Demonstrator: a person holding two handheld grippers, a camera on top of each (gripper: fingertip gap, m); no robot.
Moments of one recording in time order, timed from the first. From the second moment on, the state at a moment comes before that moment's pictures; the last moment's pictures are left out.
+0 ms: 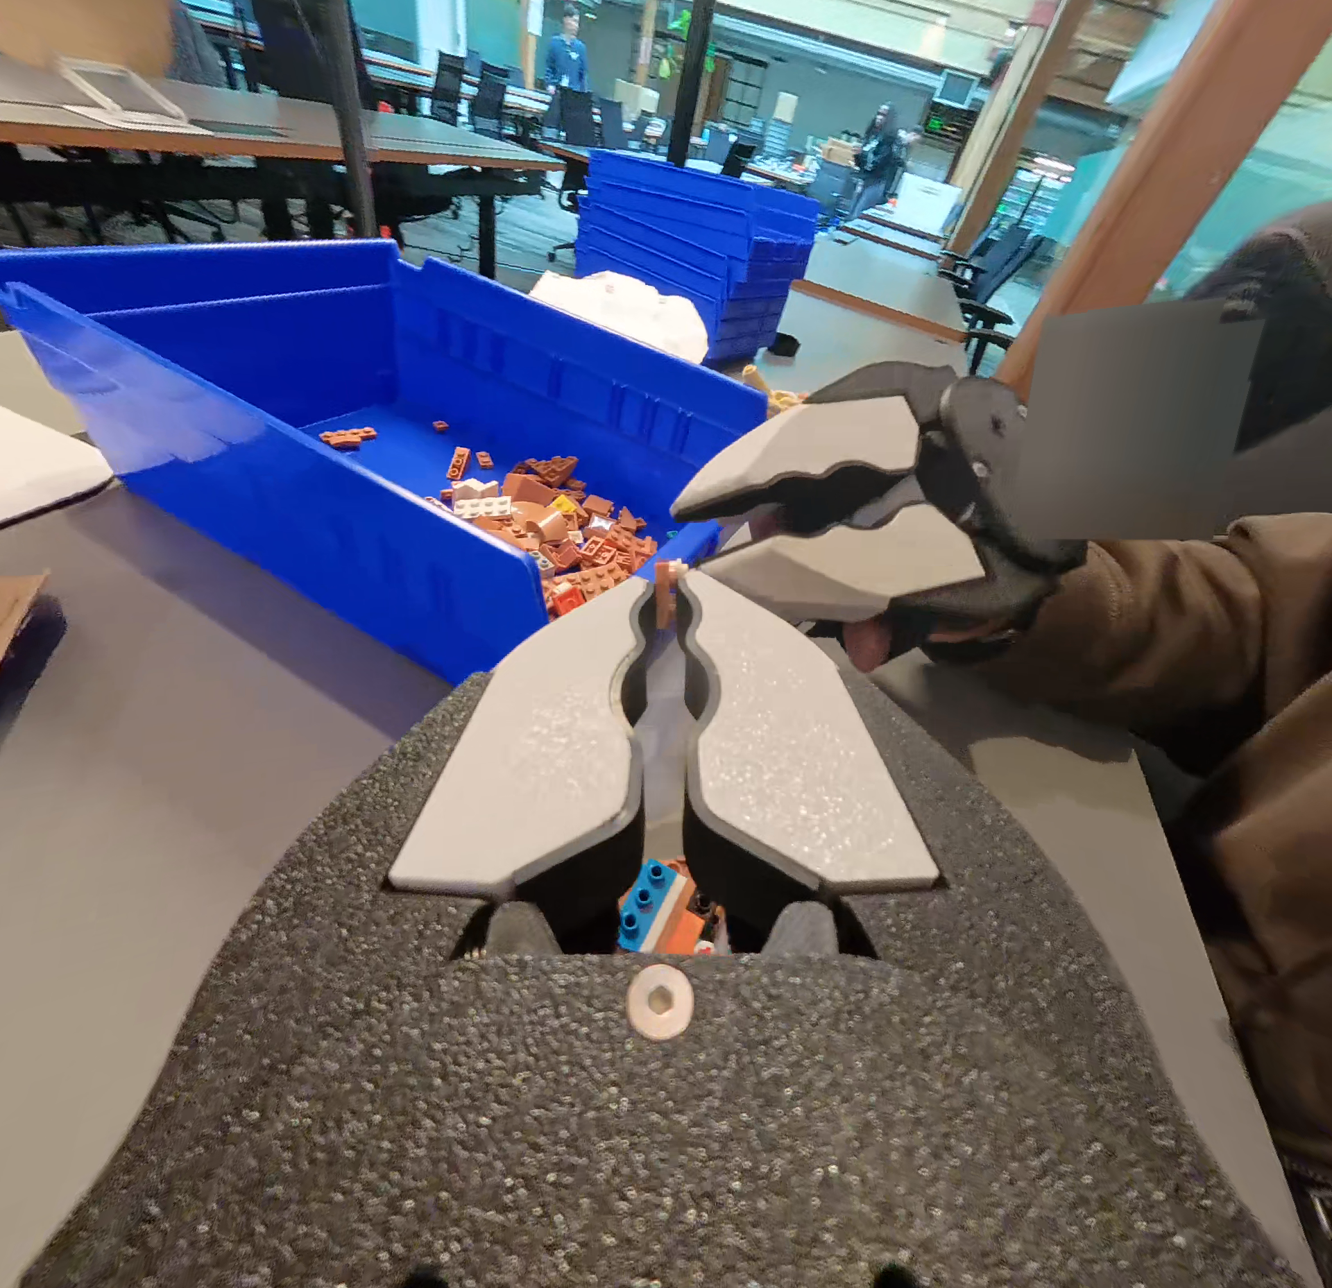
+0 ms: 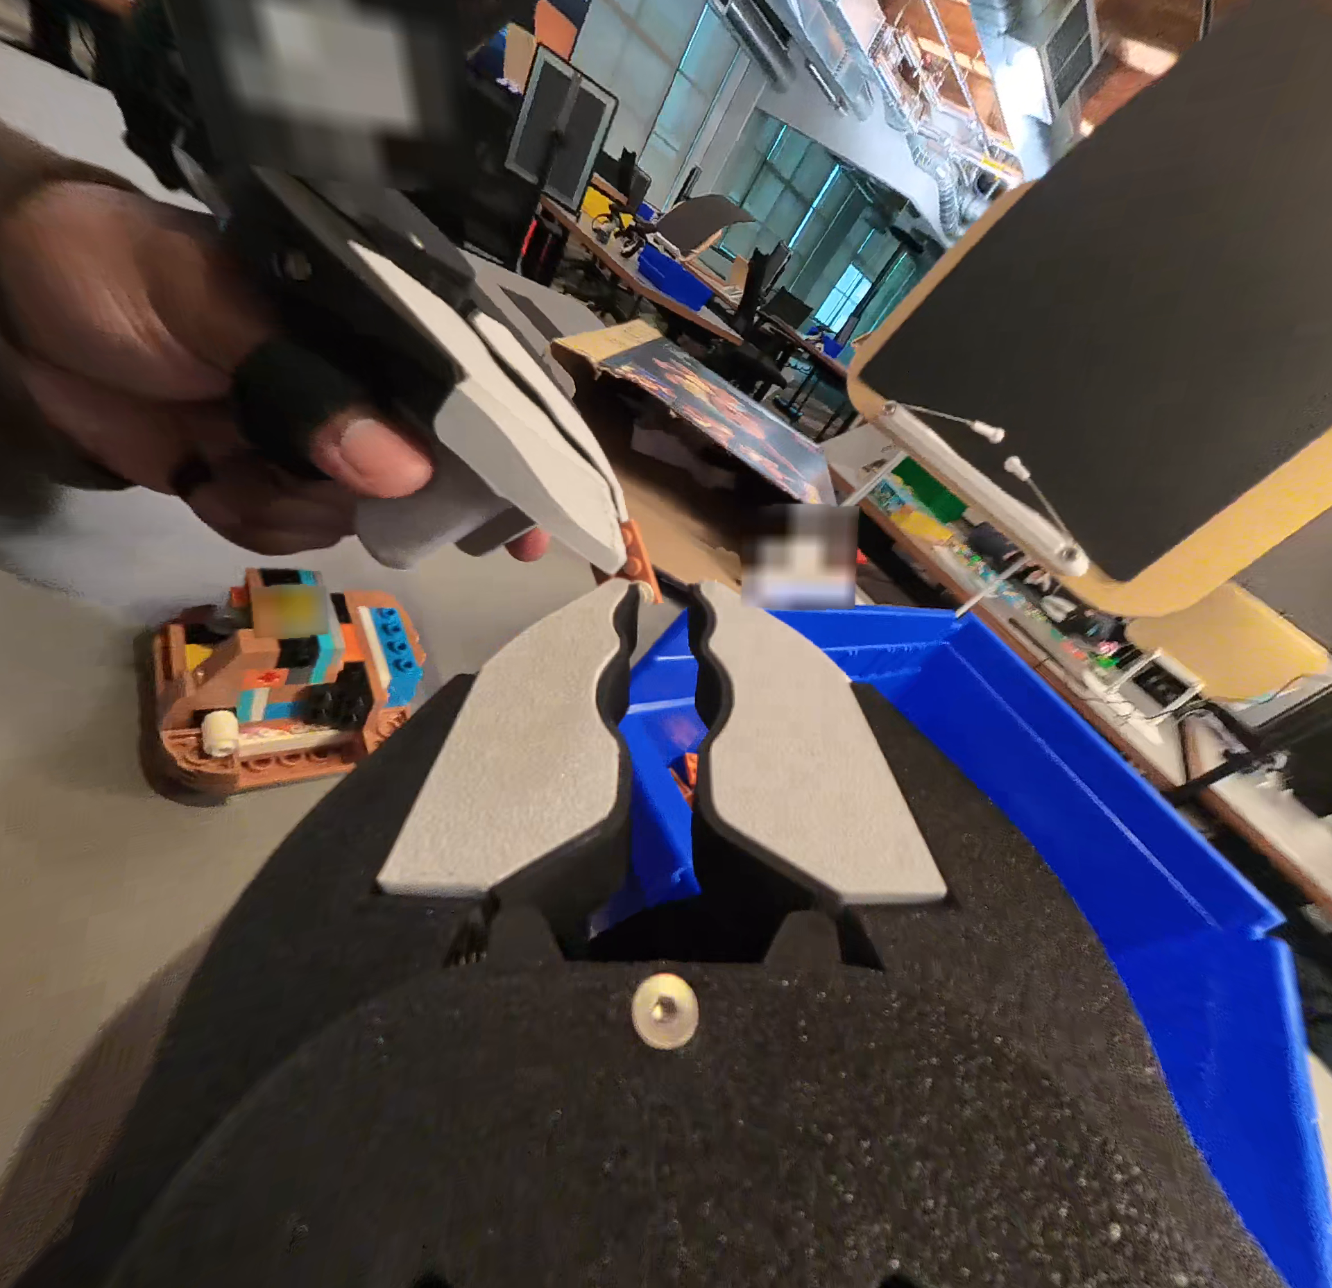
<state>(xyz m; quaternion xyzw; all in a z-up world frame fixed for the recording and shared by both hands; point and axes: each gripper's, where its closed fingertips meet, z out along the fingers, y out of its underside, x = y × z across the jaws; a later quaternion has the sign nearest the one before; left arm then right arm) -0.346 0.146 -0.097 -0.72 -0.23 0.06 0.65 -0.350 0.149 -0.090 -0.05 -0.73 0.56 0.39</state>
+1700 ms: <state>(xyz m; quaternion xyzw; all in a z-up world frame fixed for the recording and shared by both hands) -0.340 0.148 -0.095 -0.71 -0.25 0.09 0.66 -0.341 0.145 -0.091 -0.03 -0.74 0.54 0.40</state>
